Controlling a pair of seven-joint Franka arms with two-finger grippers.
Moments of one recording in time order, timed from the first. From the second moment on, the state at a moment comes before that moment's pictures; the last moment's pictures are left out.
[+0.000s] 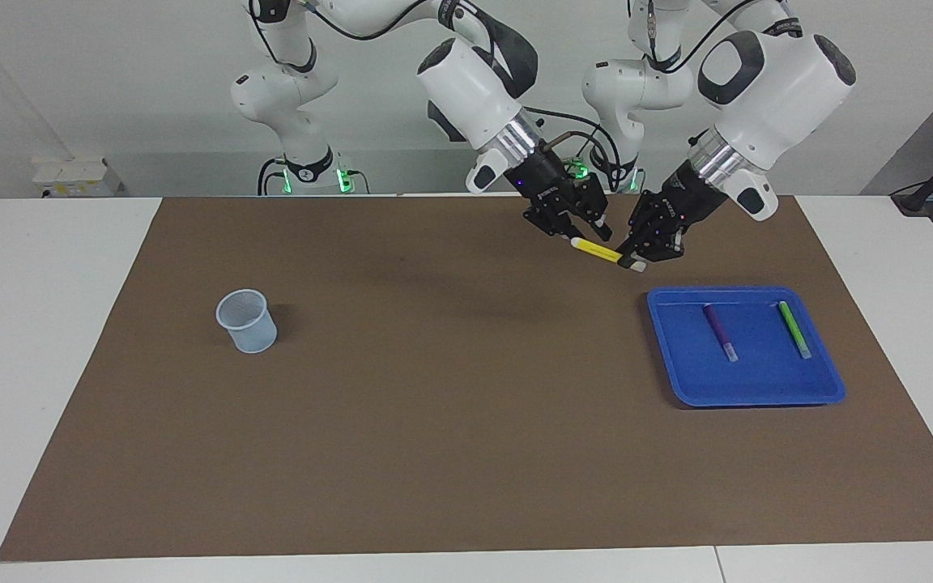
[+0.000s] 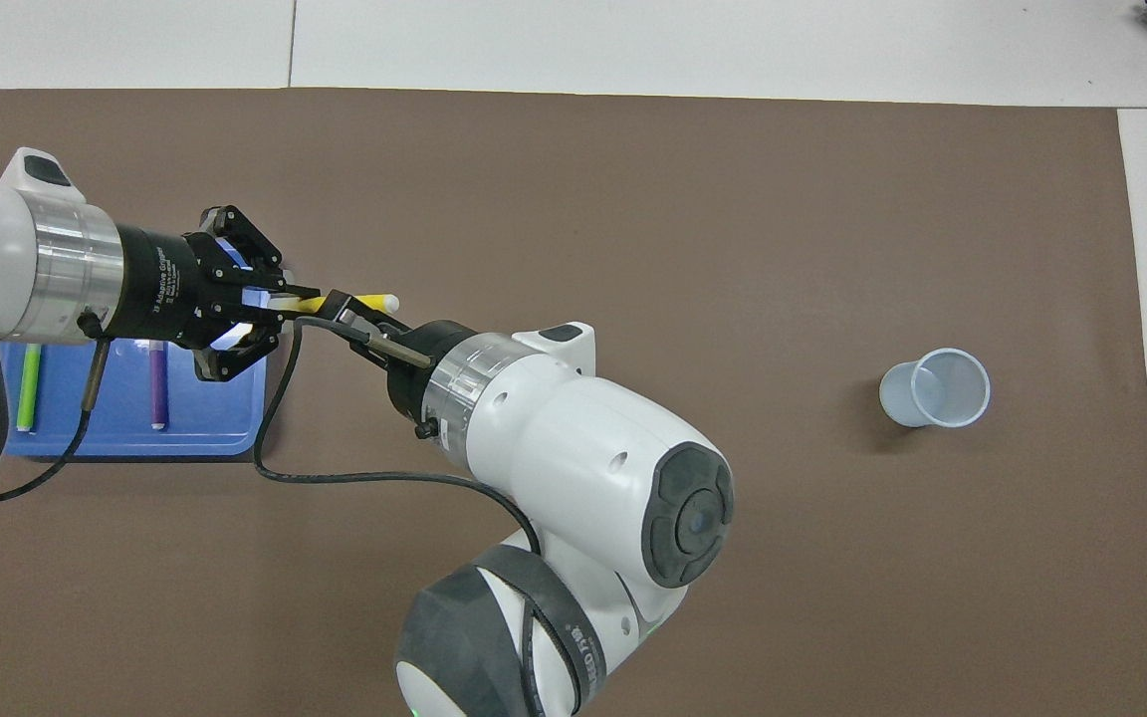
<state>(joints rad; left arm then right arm) -0.11 -0.04 -0.08 -1.83 -0.51 1.93 -1.49 0.72 0.26 0.07 -1.71 0.53 2.81 0.91</state>
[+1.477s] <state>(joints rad) -0.11 -0.04 -0.08 -1.83 -0.53 1.94 -1.51 0.71 0.26 0.07 -1.70 0.53 2.82 0.91</state>
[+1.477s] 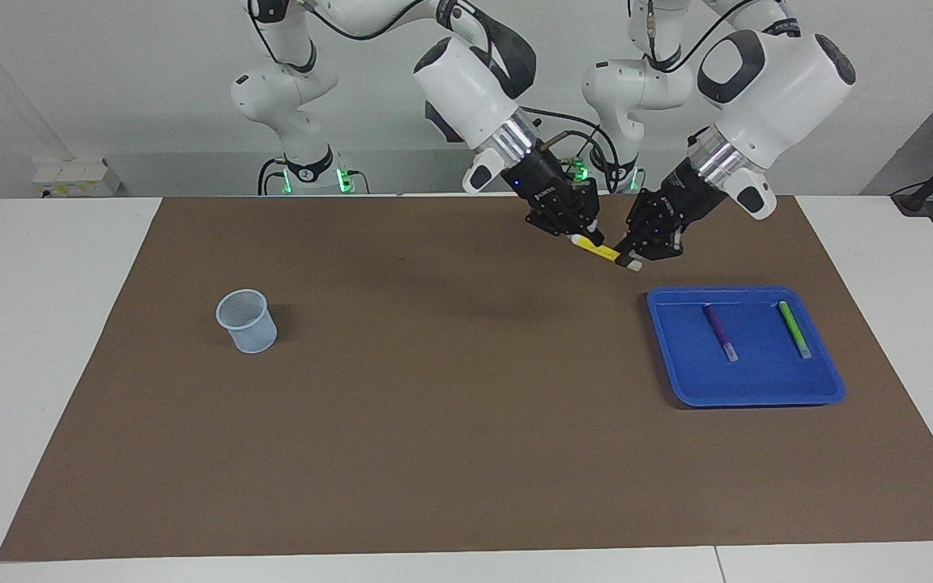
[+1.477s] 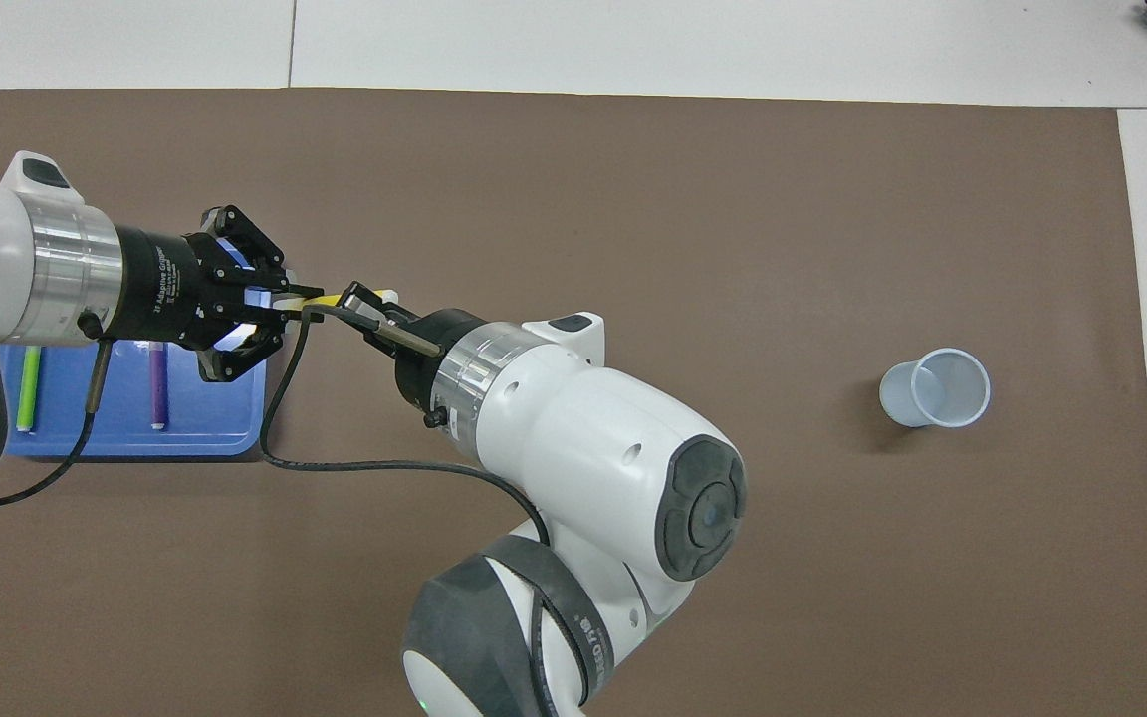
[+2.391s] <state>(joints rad) -0.12 -0.04 -0.09 -1.83 -0.53 1.96 -1.52 0.70 0.26 0.07 -1.70 0.53 2.82 0.91</state>
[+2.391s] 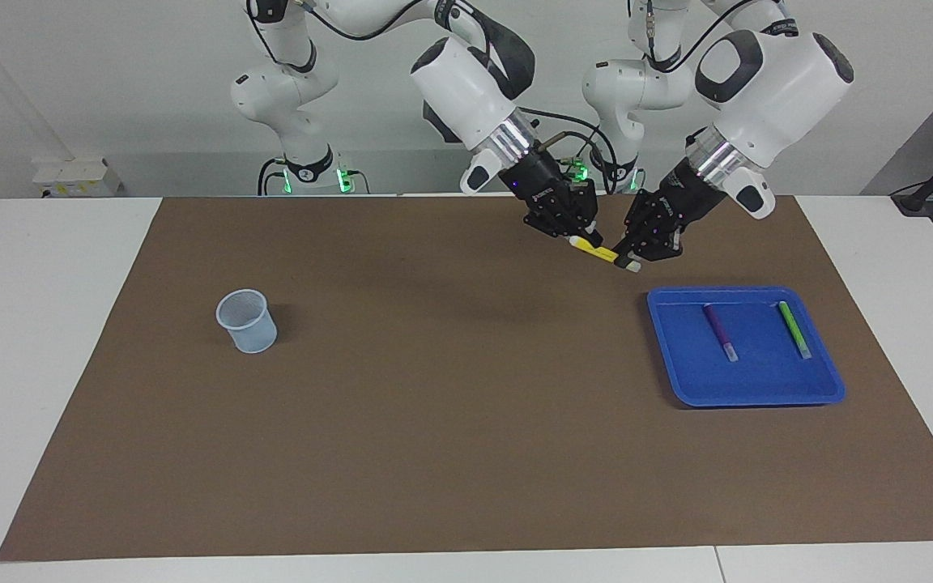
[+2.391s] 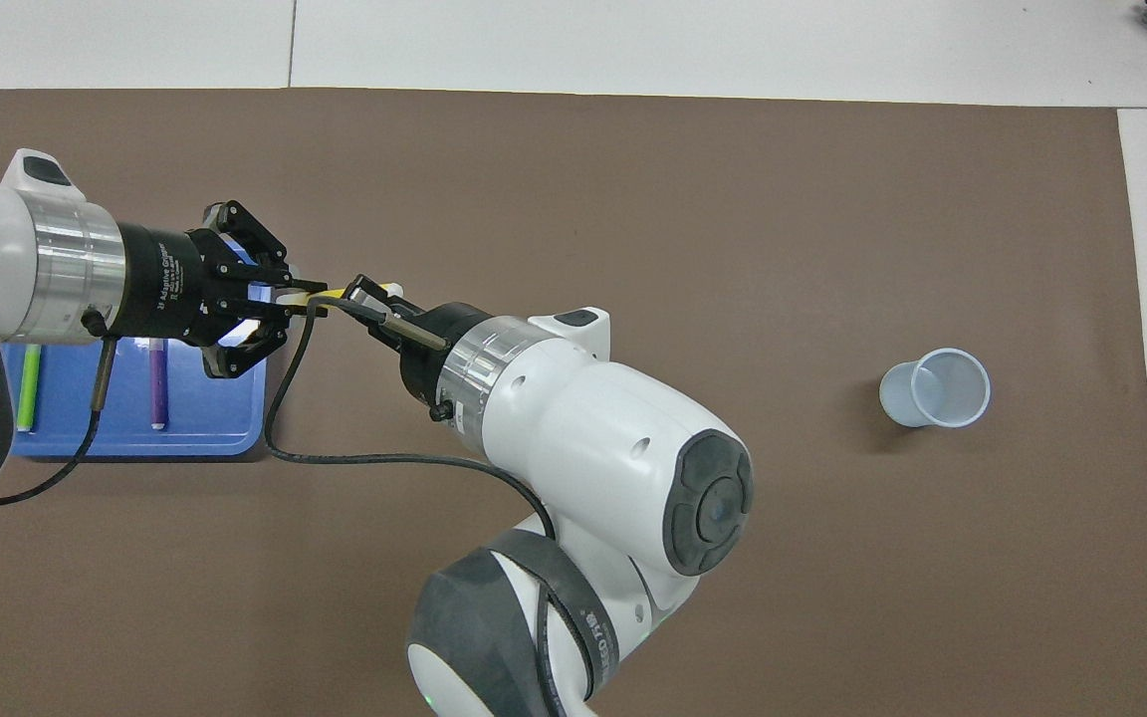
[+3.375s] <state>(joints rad) -0.12 -0.04 -0.09 -1.83 -0.53 1.96 -1.52 0.70 0.26 0.07 -1.69 0.53 2.82 0.91</state>
